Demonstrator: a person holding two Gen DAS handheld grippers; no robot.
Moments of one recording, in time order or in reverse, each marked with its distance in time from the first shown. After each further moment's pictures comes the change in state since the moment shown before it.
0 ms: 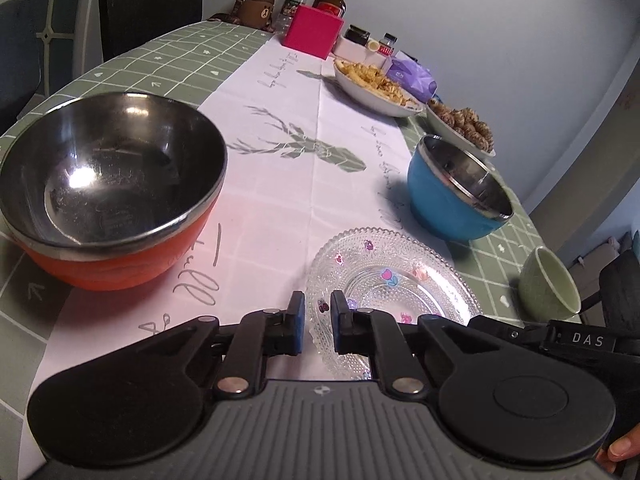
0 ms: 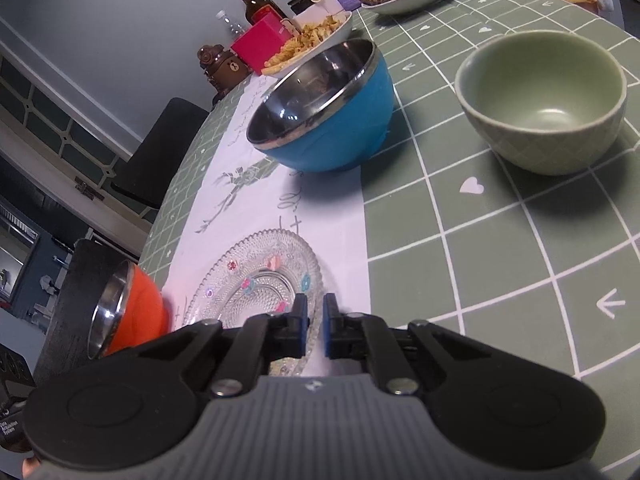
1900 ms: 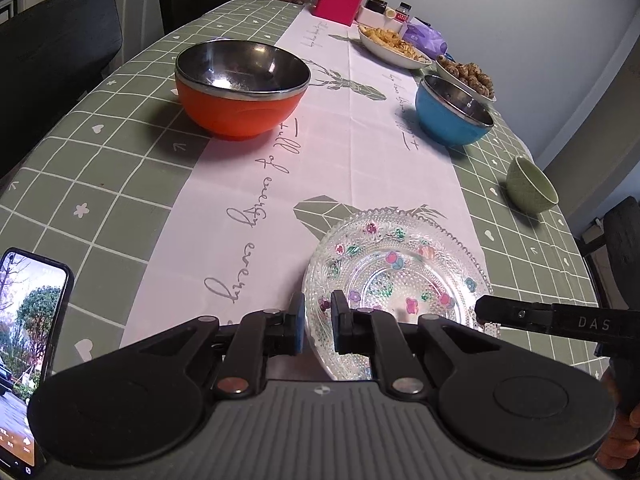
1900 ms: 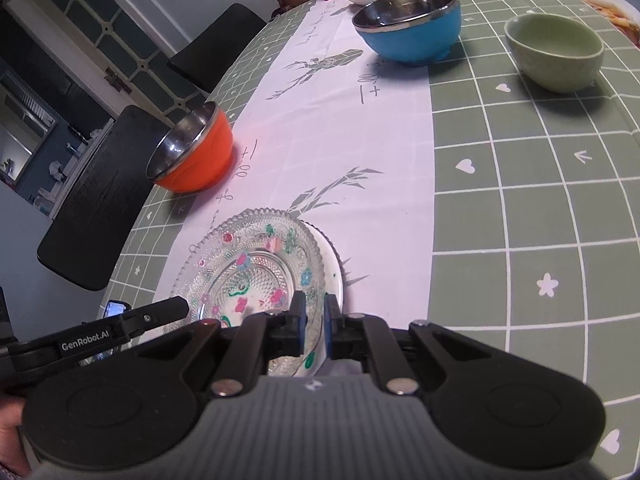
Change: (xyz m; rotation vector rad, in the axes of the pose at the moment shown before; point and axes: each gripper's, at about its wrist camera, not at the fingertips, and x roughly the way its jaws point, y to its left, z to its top) left arm -0.124 0.014 -0.086 0.019 0.117 0.098; right arm -0.077 0.056 -0.100 -0.252 0.208 -0.029
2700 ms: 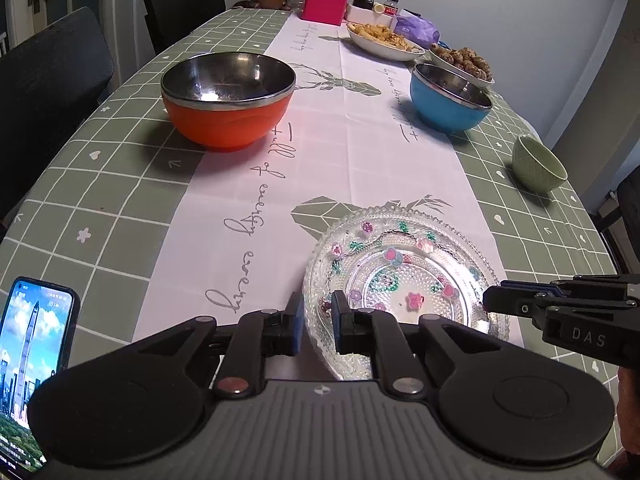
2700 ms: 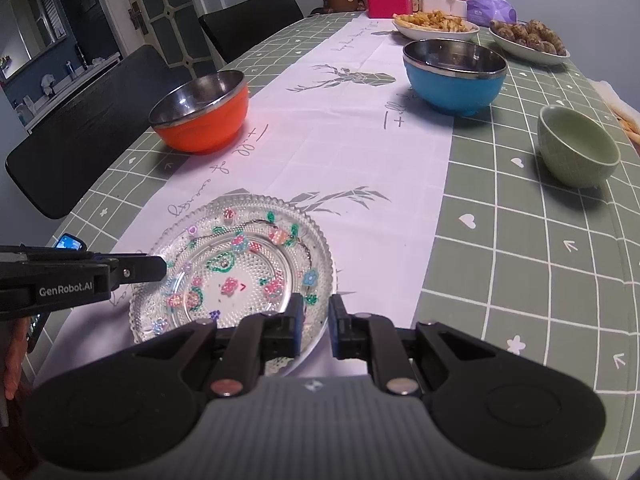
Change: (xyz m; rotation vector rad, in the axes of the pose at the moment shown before) left arm 0.004 -0.016 -0.002 0.101 -0.015 0.063; right arm 0.004 0.030 -0.006 -0.295 -0.021 -0.150
